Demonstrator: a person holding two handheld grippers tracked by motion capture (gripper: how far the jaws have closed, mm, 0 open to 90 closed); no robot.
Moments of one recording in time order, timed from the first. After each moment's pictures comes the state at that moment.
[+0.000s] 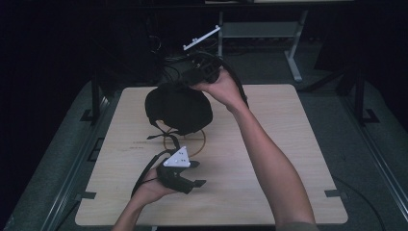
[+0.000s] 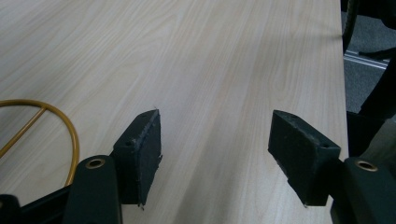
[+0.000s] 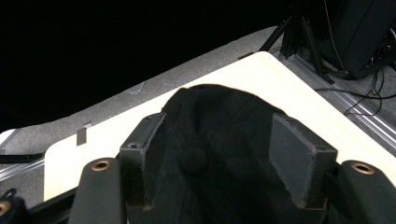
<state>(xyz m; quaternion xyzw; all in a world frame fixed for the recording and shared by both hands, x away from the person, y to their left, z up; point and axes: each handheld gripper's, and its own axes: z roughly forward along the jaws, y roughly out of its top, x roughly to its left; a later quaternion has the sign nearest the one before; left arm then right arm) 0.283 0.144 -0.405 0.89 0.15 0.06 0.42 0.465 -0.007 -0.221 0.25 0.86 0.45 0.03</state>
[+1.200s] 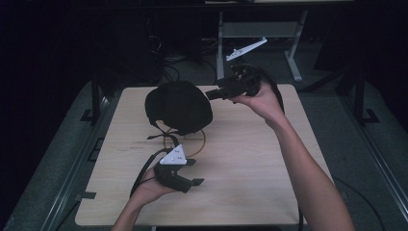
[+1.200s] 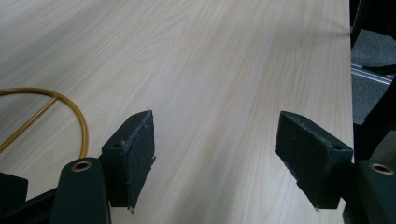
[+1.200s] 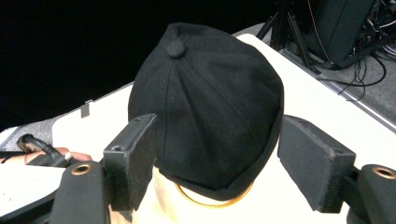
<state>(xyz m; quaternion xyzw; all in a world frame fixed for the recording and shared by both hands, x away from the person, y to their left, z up) 0.286 0.151 -0.407 0.88 0.18 0.06 0.43 0.428 -0.101 -0.231 0.27 0.84 0.46 0.03</state>
